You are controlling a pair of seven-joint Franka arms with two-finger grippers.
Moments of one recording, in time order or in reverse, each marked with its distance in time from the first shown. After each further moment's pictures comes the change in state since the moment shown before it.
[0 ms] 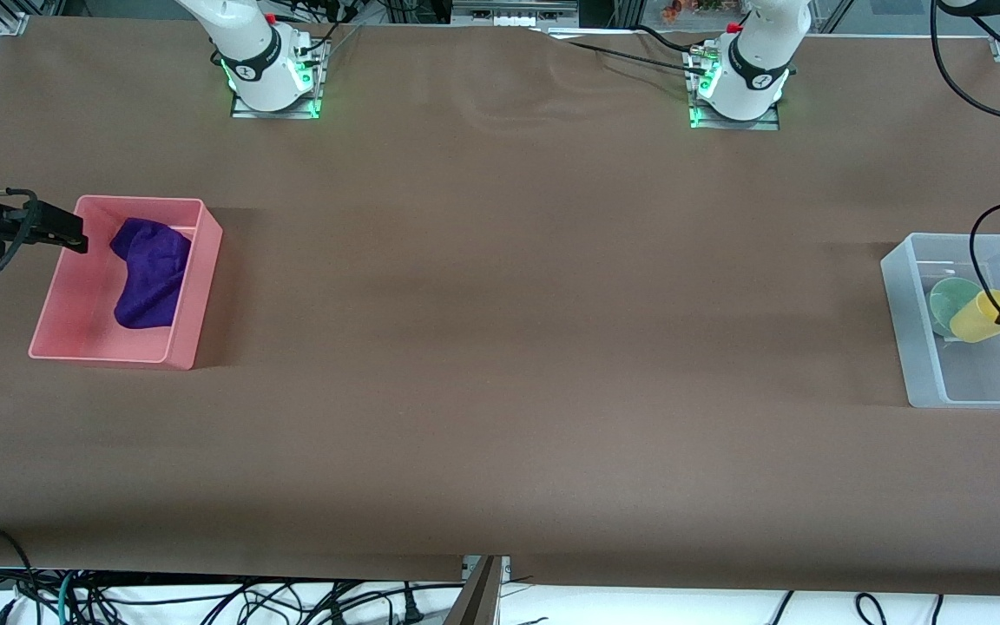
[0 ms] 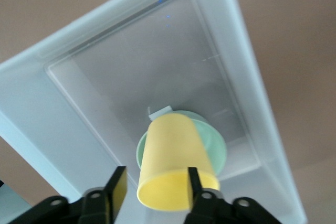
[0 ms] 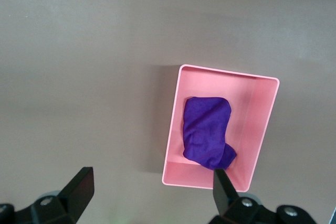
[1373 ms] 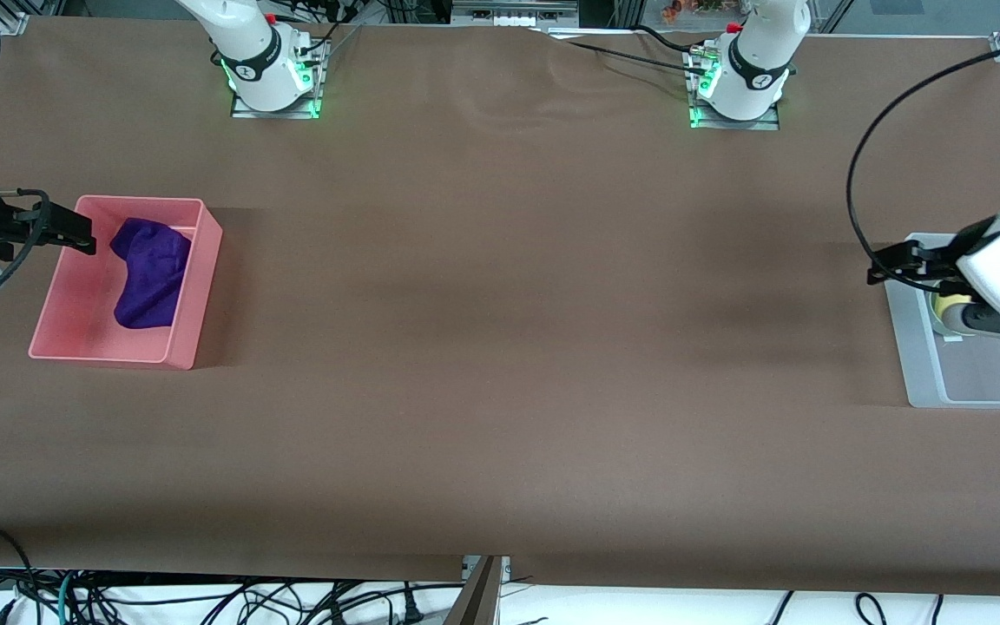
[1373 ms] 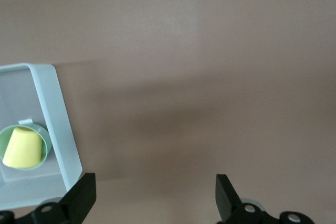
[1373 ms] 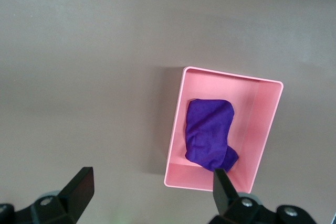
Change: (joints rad) left arm -0.259 -0.384 -0.201 -0.059 -0.243 -0.262 -0.725; right arm 0.008 0.002 0.008 0.000 0.000 0.003 0.000
